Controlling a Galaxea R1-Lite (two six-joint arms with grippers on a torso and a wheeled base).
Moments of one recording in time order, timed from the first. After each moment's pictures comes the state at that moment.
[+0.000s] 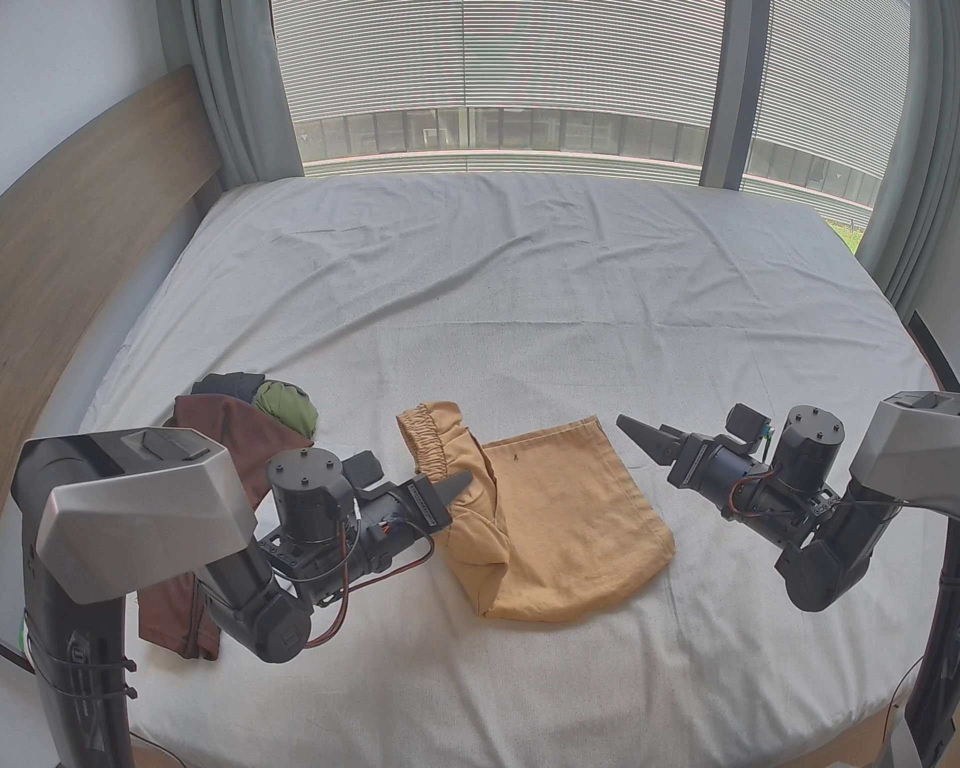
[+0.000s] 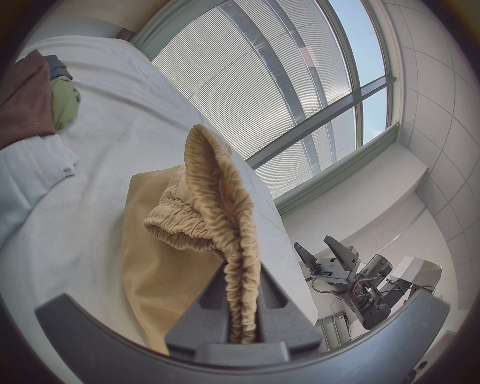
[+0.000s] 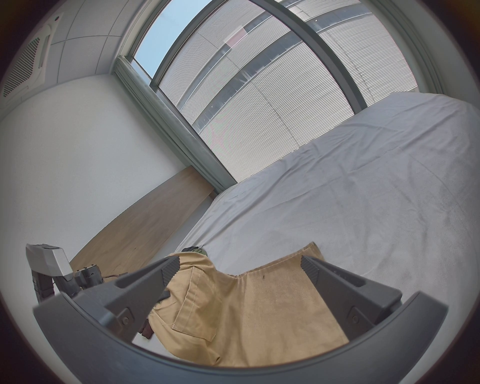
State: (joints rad) left arm -0.49 2.30 -0.74 -1.44 -0.23 -0.77; right arm 0.30 2.18 -0.63 -1.54 0.31 0.51
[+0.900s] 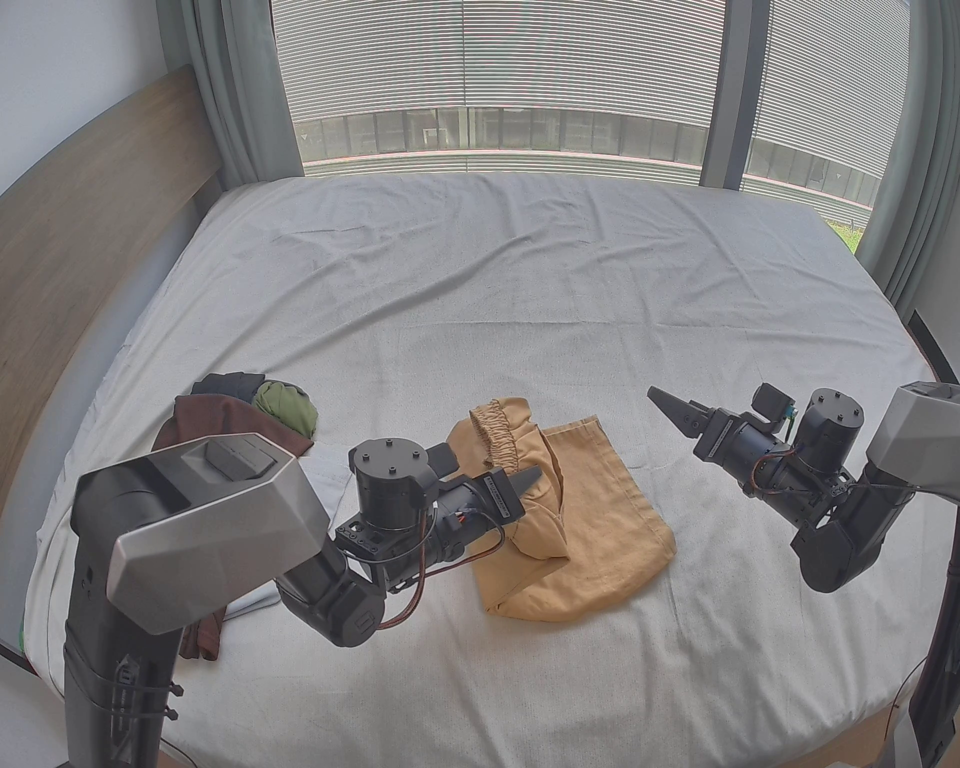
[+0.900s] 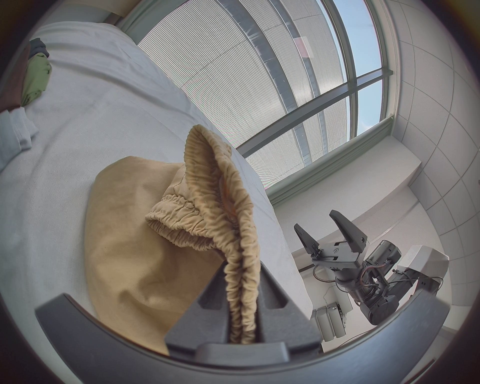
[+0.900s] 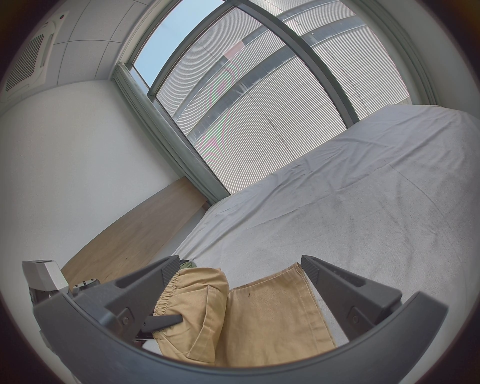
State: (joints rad) left arm -0.59 2.42 -1.03 -1.28 -0.23 -0.77; right arm 0.22 2.17 -0.67 -1.54 0.31 0.51
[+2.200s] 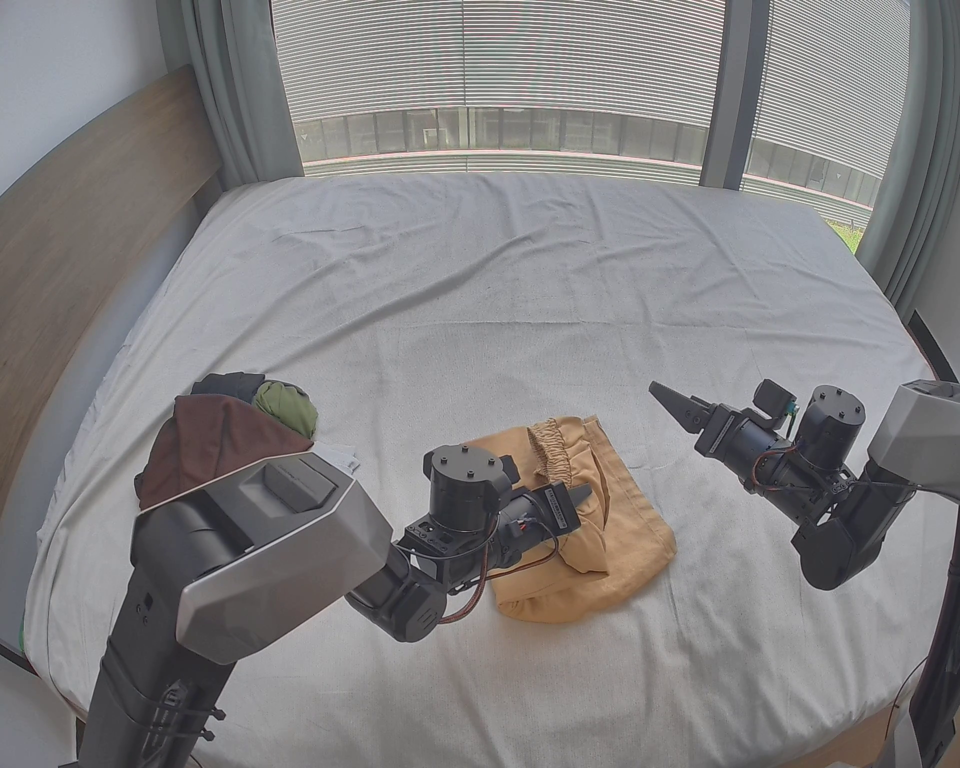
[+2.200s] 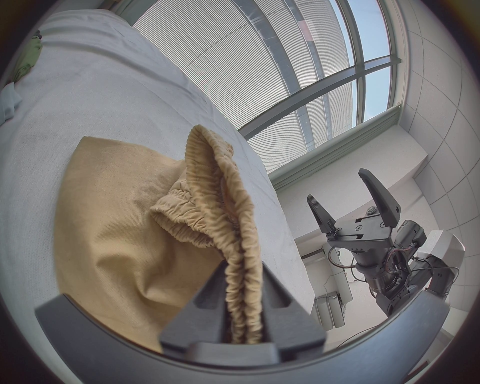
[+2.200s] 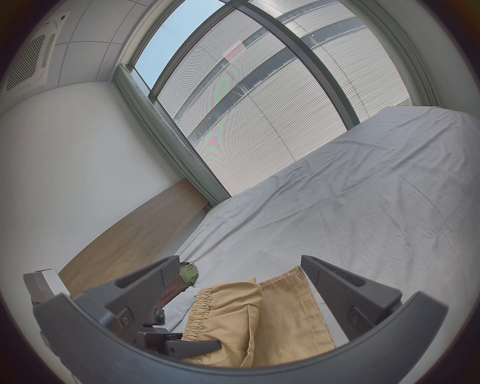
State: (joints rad) left arm -0.68 2.54 -1.28 -1.07 -0.21 -0.77; right arm 0.22 2.16 -0.68 -1.54 0.31 0.51
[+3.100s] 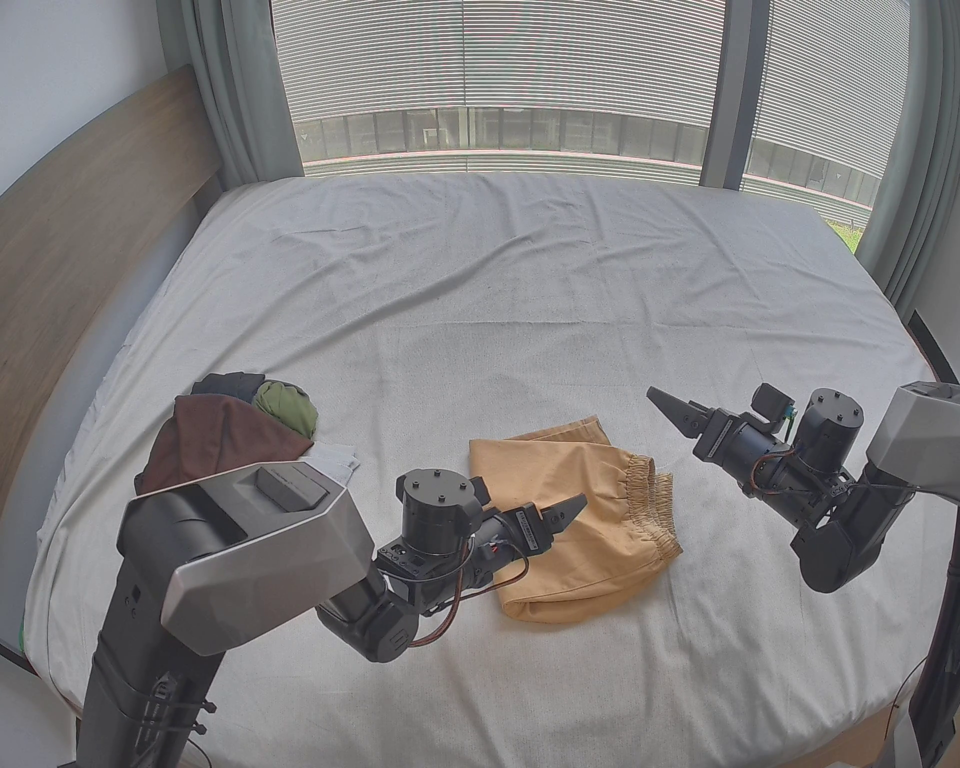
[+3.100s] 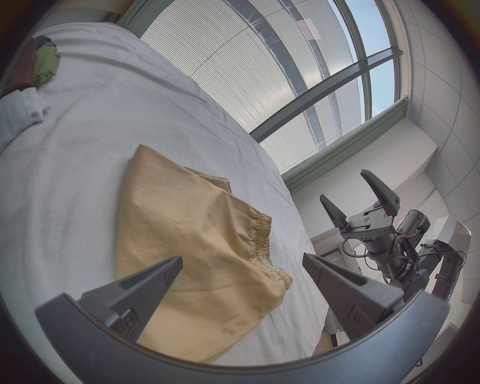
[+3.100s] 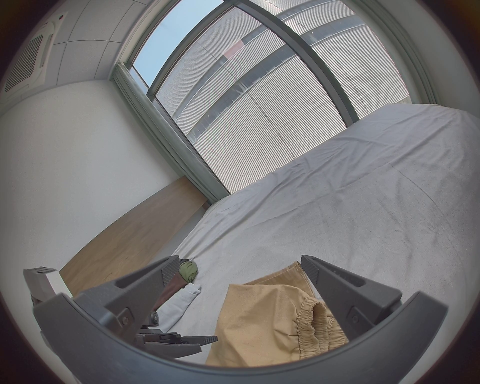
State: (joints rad) left arm -0.65 2.52 -1.12 -1.18 -0.15 -0.72; right arm 0.22 2.16 -0.67 -1.54 0.31 0.51
